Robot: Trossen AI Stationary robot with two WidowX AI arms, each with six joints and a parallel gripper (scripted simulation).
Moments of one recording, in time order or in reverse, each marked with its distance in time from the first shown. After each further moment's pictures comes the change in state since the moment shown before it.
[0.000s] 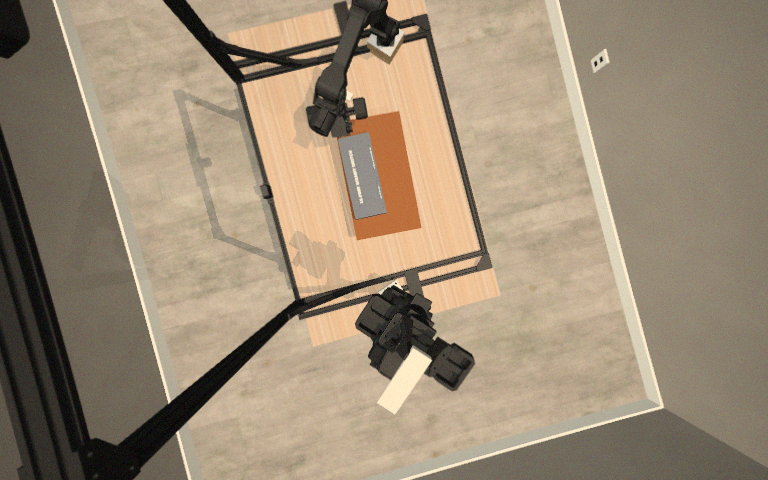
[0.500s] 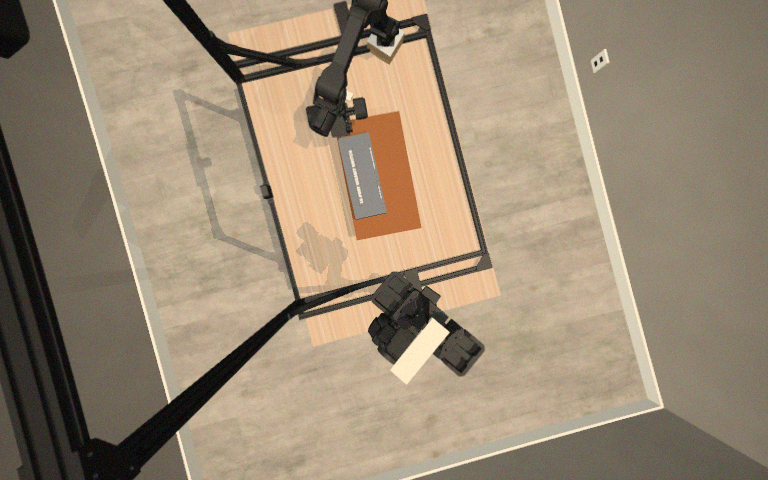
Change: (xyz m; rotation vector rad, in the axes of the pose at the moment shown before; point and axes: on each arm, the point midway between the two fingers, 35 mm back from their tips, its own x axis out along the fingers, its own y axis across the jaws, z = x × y) left arm 0.000 0.000 0.000 0.000 0.000 0.000; right arm -0.009 -0.001 -0.040 -0.122 0.122 0.034
